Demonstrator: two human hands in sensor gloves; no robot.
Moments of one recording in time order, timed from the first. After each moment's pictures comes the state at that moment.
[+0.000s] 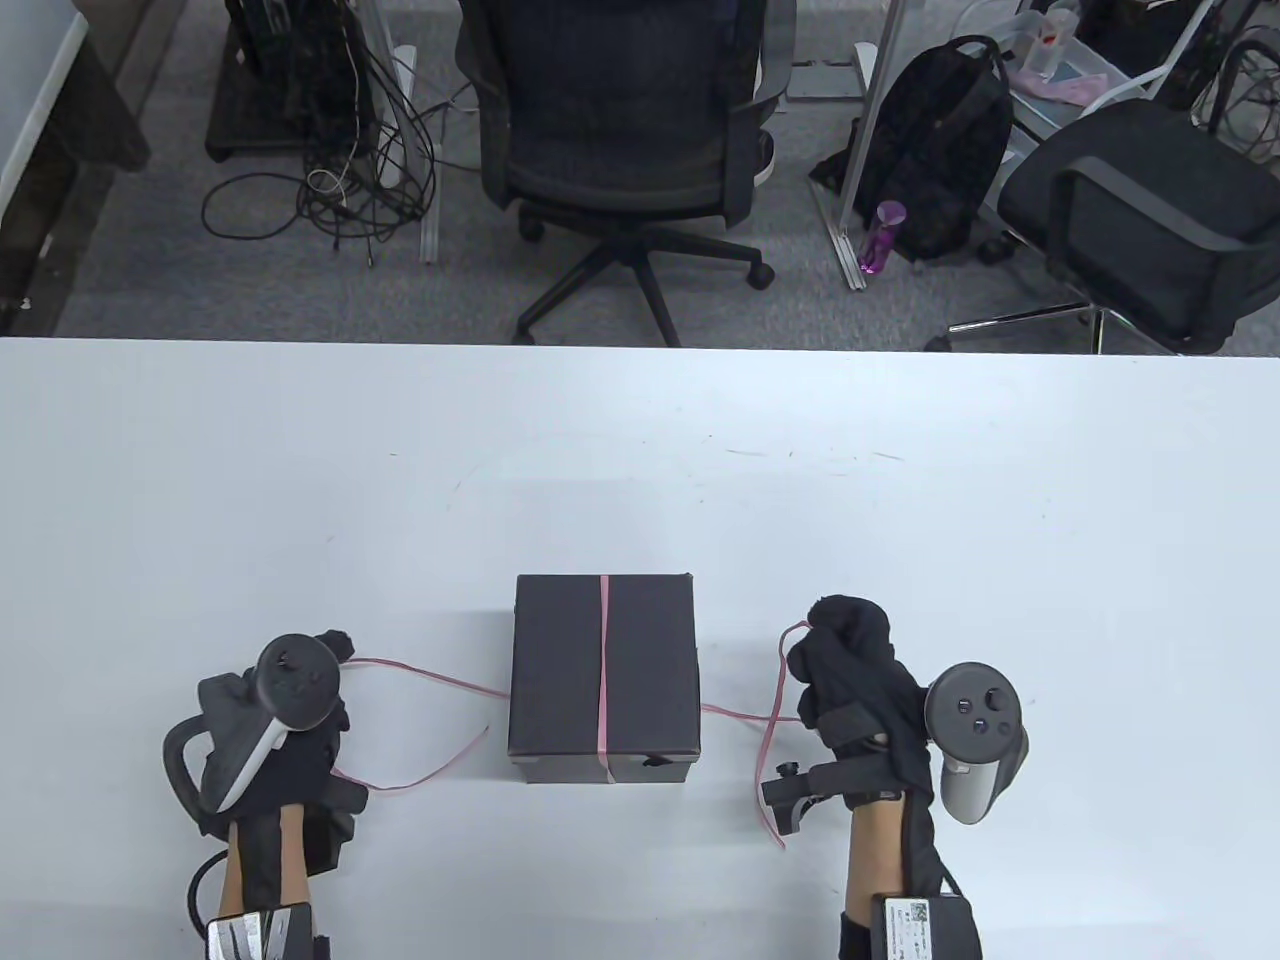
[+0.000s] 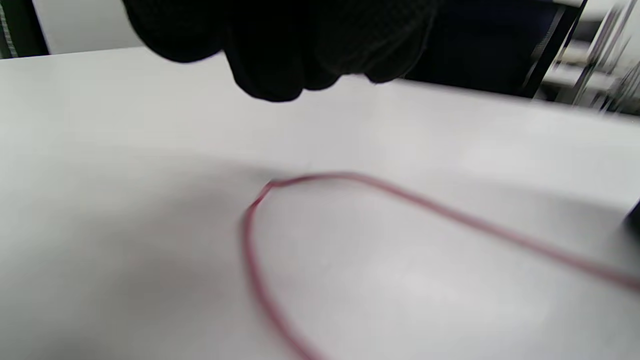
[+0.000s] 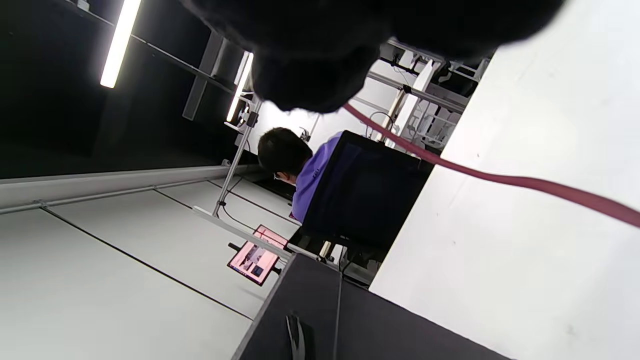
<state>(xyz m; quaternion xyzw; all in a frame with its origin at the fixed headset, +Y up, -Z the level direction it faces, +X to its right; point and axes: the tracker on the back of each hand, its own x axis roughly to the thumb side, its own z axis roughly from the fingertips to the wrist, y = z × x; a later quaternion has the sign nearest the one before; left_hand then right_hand) -0.286 -0.732 -0.166 -0.17 0.18 0.04 0.97 0.201 -0.698 -0.191 0.01 -0.07 0.82 0.57</state>
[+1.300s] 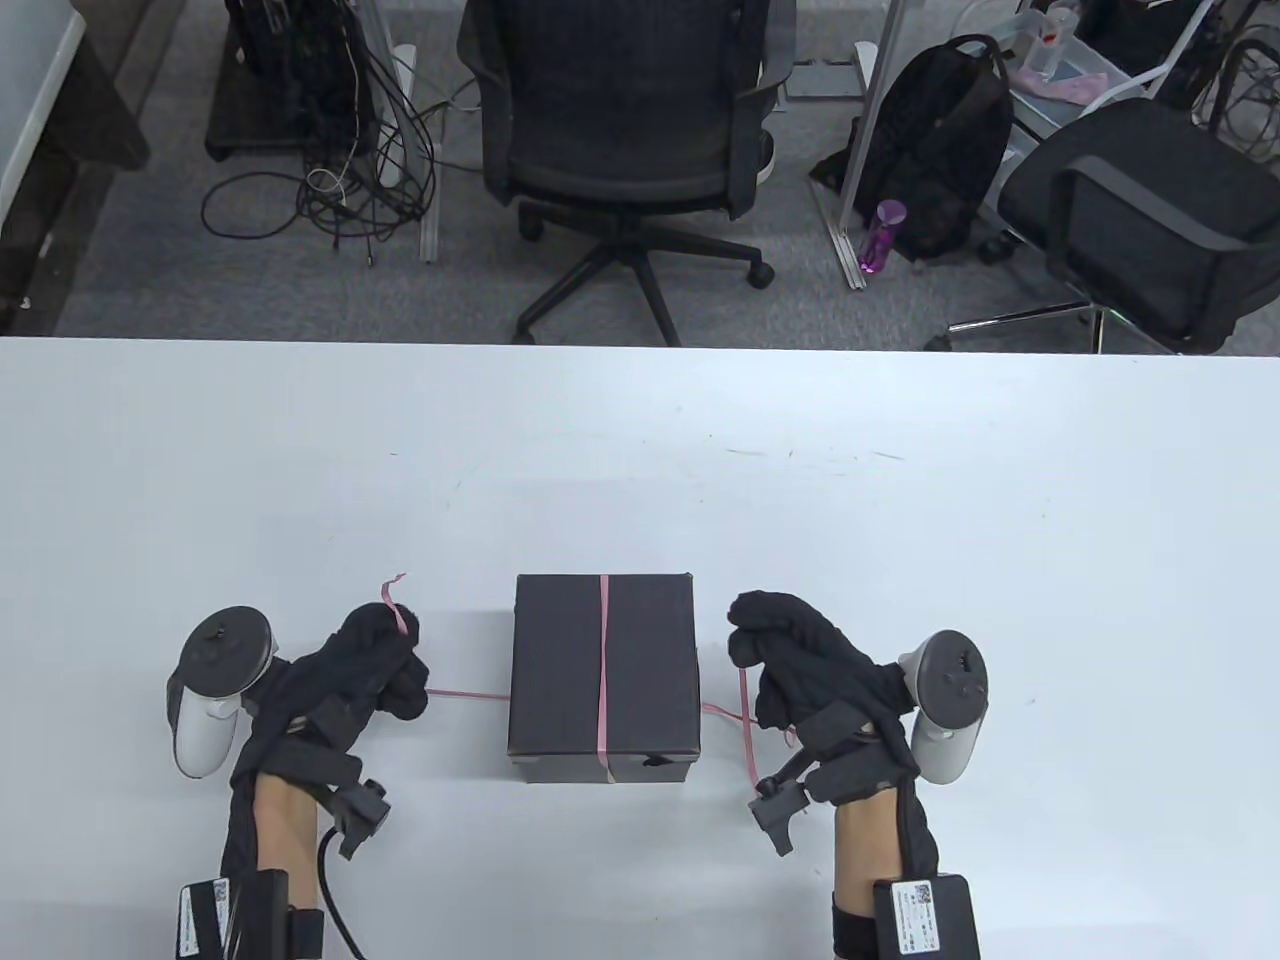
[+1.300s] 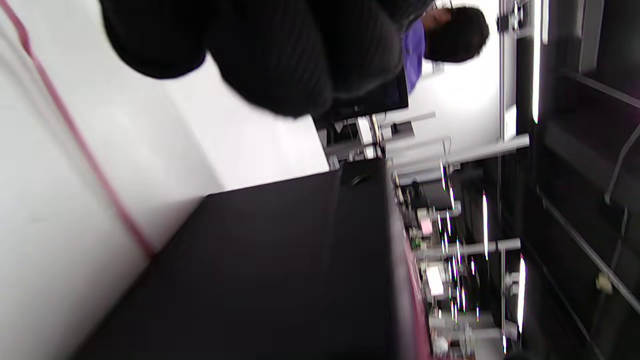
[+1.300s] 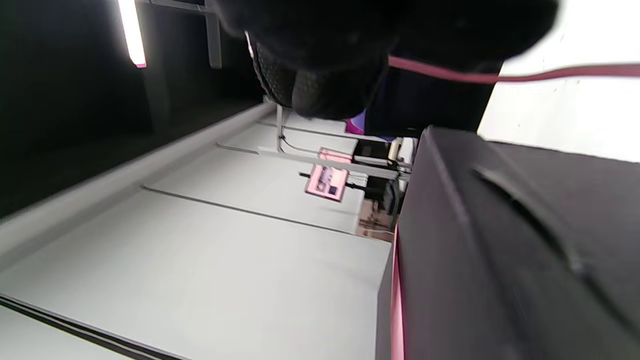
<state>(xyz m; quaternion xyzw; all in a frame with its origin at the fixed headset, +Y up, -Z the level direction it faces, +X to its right) -0.279 -0.720 -0.192 -0.13 0.02 0.61 0.78 0.156 -0.679 -0.210 0.14 0.06 0.73 0.66</state>
